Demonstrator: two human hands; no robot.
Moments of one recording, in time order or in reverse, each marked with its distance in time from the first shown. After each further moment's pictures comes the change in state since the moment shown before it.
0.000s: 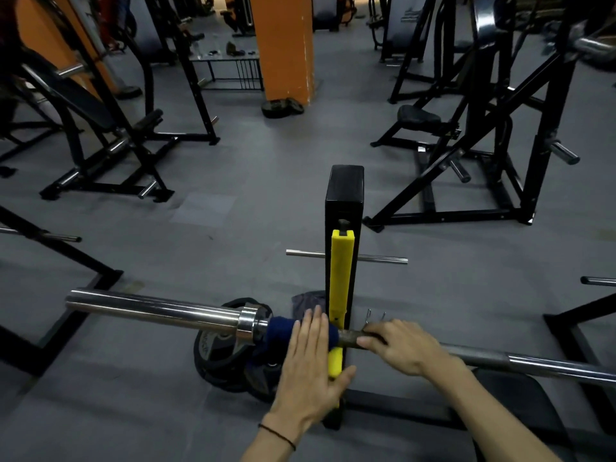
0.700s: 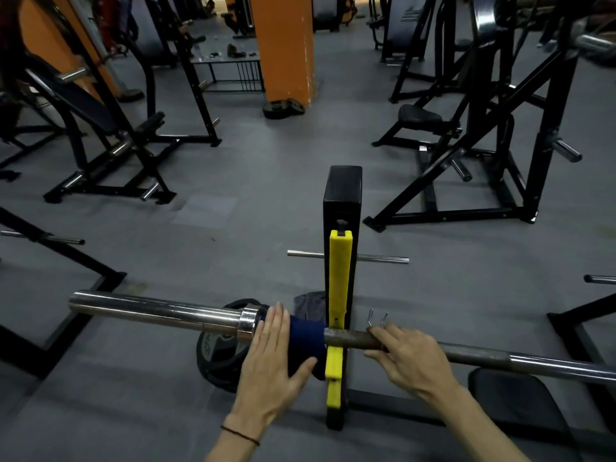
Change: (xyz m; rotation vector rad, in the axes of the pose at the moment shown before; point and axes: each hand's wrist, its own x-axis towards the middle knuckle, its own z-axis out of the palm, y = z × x) left_hand -0.014 -0.054 -0.018 0.016 0.104 -0.073; right_hand -0.022 0.014 0.045 -0.342 0.593 -0.138
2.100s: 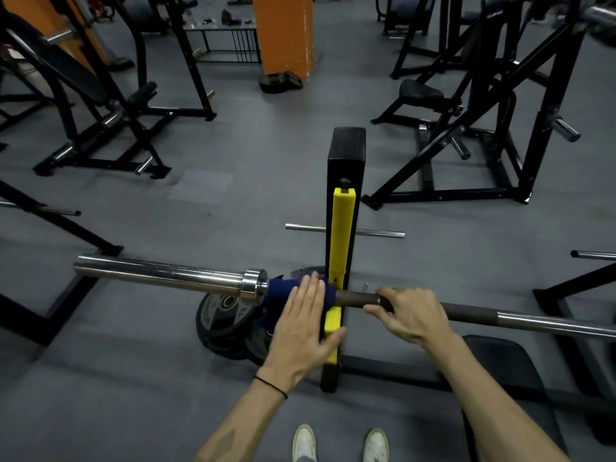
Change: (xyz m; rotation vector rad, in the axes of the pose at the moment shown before) left_hand -0.002 0.043 0.013 0.017 -0.056 0.136; right_hand 0.010 0.005 -0.020 0.024 -0.195 0.131
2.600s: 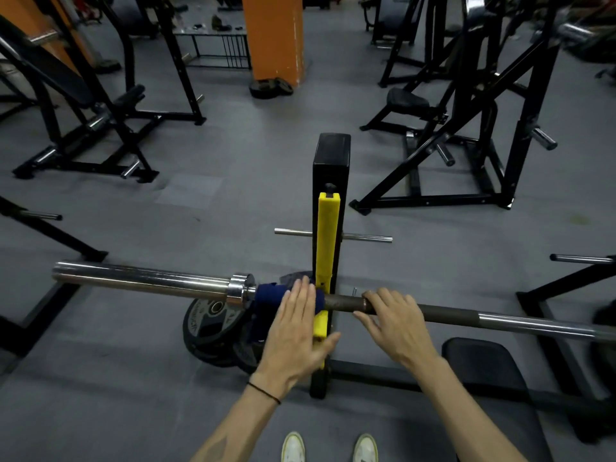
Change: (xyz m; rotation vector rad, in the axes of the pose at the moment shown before) left_hand 0.003 0.013 0.004 0.012 -0.020 -0.041; right_hand -0.023 -0.010 0.023 -0.033 0.218 0.012
